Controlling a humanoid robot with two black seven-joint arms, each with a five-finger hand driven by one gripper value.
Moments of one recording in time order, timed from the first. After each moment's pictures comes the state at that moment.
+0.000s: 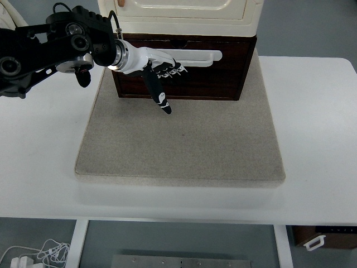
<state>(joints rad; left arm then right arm) -1.41 0.46 -0.18 -1.23 0.63 -0.36 0.47 0.02 0.00 -0.01 0.18 -0.04 0.08 0.01</state>
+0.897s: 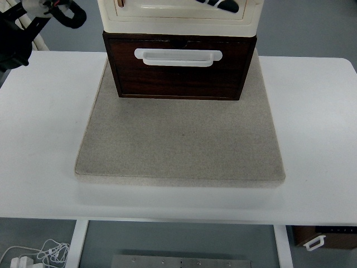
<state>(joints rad) -1.36 0.43 -0.78 -1.24 0.56 -0.45 0.12 0.02 0.00 -0.01 0.18 -0.04 0.08 0.01</state>
